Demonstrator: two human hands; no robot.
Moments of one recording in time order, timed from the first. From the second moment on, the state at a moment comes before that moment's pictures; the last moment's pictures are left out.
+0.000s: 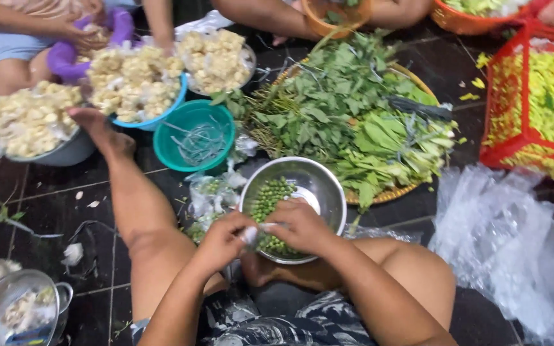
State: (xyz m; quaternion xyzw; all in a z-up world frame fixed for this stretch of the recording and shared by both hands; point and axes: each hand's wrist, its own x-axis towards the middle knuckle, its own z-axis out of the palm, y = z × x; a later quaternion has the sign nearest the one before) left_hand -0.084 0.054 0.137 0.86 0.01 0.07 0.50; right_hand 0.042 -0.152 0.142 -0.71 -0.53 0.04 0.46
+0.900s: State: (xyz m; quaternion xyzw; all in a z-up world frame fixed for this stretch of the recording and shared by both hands) left_hand -0.065 0.195 -0.088 0.86 -0.19 0.05 0.47; right_hand 0.019 -0.124 0.103 -0.78 -0.36 -0.05 0.51
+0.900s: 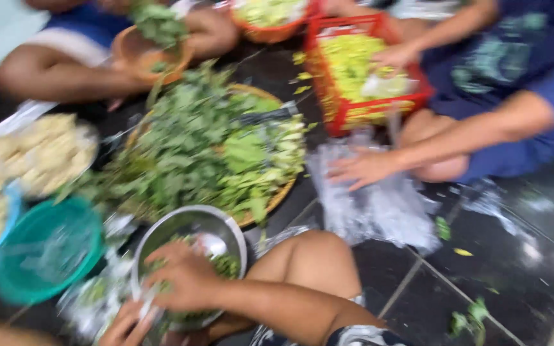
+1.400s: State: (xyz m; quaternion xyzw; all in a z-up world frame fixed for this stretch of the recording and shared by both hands) left_hand -0.069 0.214 -0.154 0.71 0.02 0.01 0.70; right_hand 0.005 -0.097 0.042 -0.75 -0.35 0.03 0.56
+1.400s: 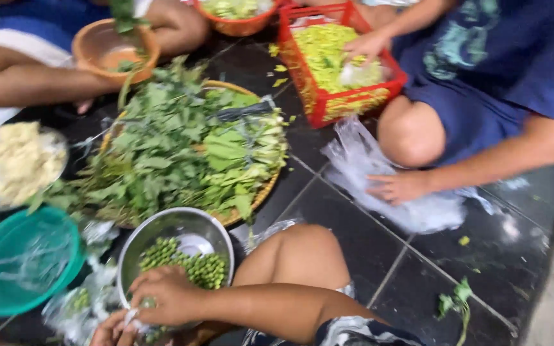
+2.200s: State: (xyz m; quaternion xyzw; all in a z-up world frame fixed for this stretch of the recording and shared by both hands) left_hand -0.111 0.049 0.092 0.77 0.15 0.10 0.61; right_hand -0.014 -0.126 0.119 -0.75 -0.46 -0.02 0.48
